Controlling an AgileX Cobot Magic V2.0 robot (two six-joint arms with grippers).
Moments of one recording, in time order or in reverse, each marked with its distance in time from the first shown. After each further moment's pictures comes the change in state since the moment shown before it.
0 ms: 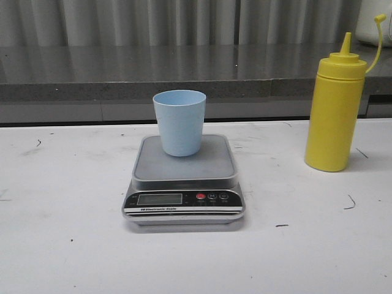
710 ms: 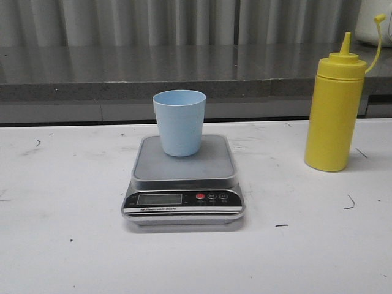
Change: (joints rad) left arm 0.010 0.000 0.000 0.000 0.000 0.007; right arm 0.000 0.000 0.000 0.000 0.000 0.000
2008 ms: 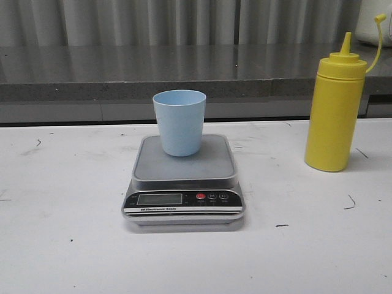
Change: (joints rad) left arm -0.224 0.186 -0.318 0.015 0.316 0.000; right arm 0.000 0.000 0.000 0.000 0.000 0.000
